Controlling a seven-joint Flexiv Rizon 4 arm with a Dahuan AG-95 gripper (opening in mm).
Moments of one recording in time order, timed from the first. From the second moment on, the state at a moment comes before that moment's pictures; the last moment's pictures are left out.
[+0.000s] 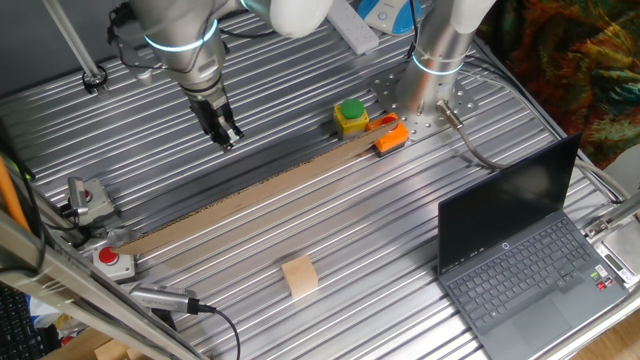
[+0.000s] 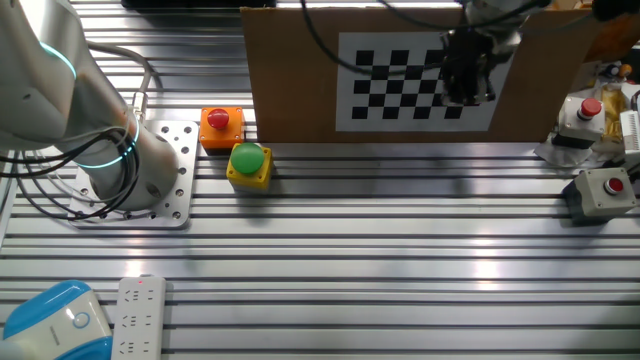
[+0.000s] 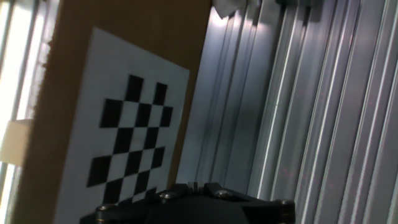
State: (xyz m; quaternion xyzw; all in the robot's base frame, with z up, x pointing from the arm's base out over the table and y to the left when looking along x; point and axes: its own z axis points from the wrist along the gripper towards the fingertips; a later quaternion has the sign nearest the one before) arm 0.555 0.038 0.206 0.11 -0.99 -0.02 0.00
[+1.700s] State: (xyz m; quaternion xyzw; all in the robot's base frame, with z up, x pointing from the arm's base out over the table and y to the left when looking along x) arm 0.558 0.039 0.205 0.08 -1.00 0.00 0.05
